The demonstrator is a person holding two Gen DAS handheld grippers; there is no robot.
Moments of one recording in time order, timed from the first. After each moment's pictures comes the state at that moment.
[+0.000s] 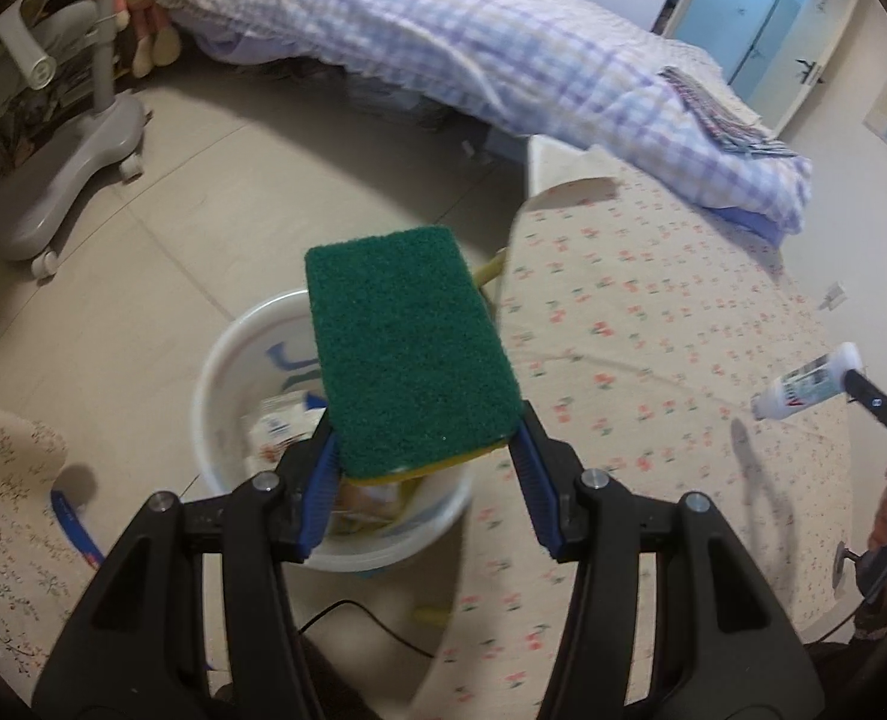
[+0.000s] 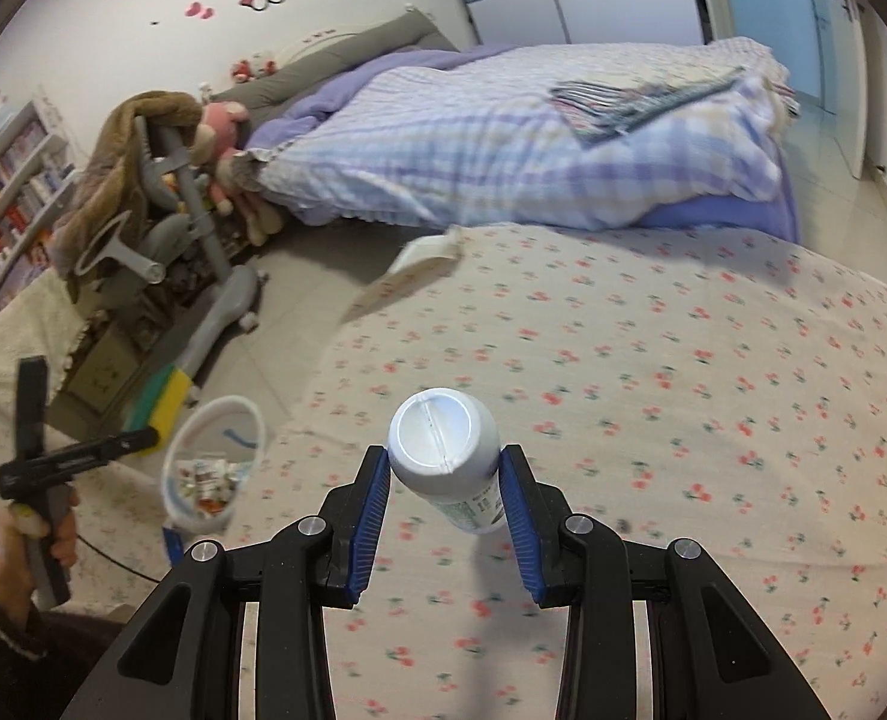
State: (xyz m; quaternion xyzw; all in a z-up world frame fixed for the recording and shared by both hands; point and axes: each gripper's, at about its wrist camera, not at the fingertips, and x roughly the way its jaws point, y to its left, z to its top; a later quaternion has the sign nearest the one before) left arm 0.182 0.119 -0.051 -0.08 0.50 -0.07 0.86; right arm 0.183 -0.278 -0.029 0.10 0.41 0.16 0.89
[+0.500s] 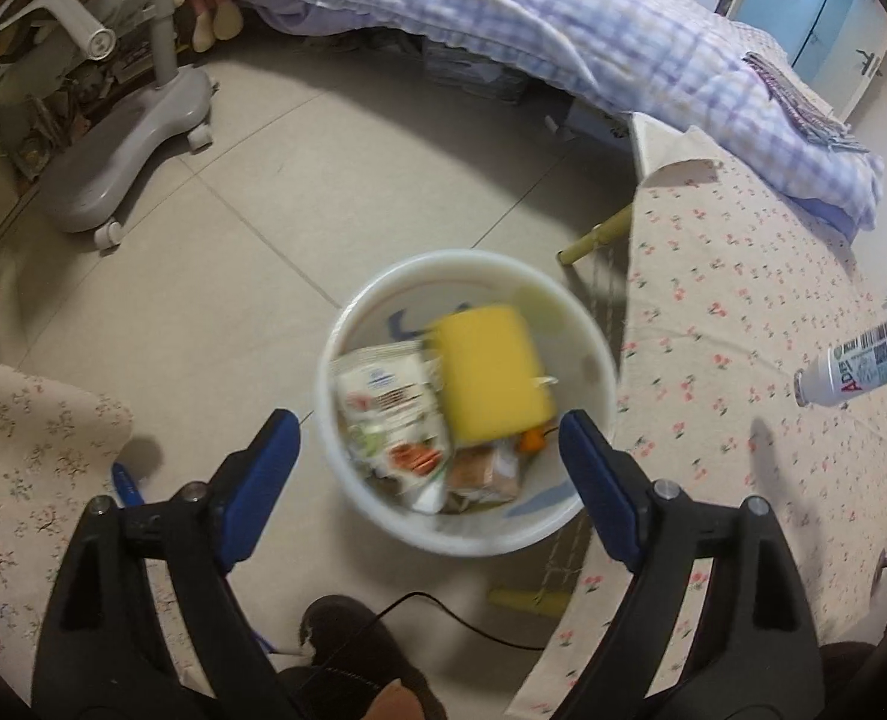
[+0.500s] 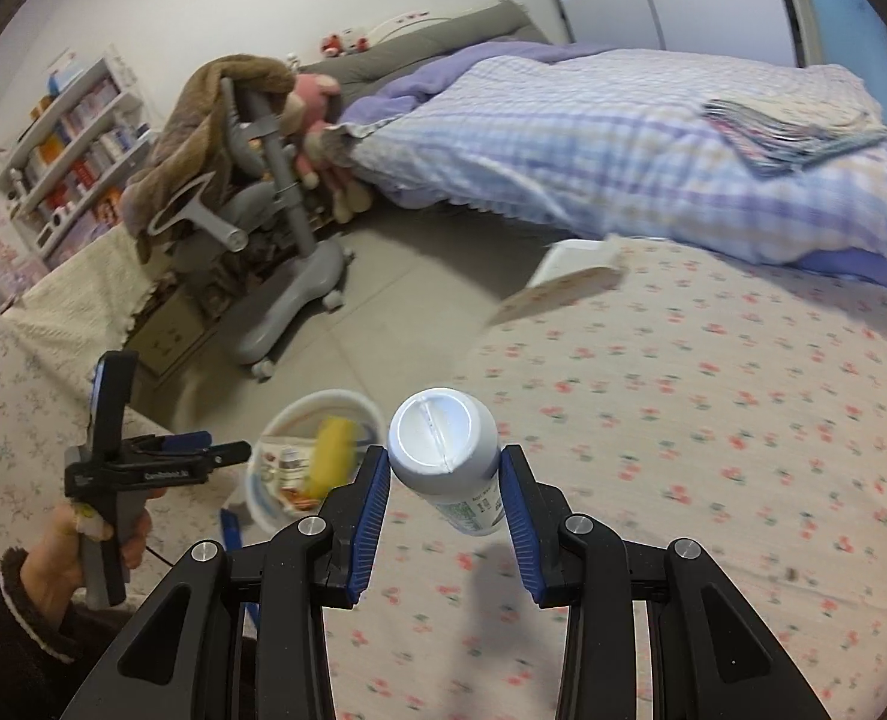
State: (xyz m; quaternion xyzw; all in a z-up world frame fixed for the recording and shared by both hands) left arm 0.178 0.164 -0.067 -0.05 0.53 0.01 0.84; right arm 0.200 -0.165 -0.017 0.08 0.41 0.26 0.87
